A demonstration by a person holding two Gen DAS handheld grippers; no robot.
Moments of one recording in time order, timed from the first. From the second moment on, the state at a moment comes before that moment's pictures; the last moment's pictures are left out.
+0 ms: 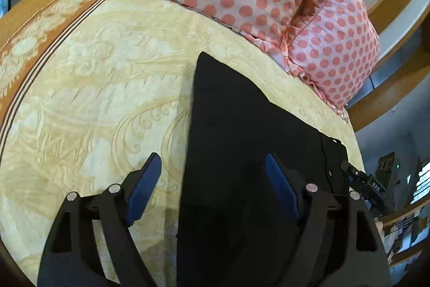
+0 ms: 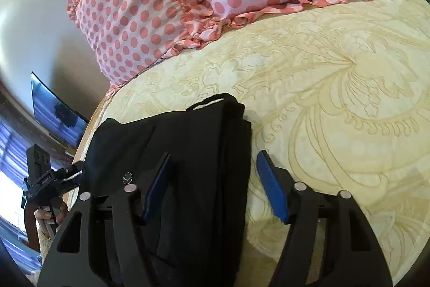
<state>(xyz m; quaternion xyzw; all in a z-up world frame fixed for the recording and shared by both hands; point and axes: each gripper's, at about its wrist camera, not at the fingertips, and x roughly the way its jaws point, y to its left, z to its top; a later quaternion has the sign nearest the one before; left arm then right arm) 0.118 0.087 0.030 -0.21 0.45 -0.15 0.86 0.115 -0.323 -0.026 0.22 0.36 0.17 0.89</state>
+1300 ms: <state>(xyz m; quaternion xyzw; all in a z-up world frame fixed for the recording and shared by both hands) 0.128 0.045 0.076 -0.16 0.37 -0.22 0.89 0.124 -0.305 0.037 0.22 0.31 0.24 0.89</state>
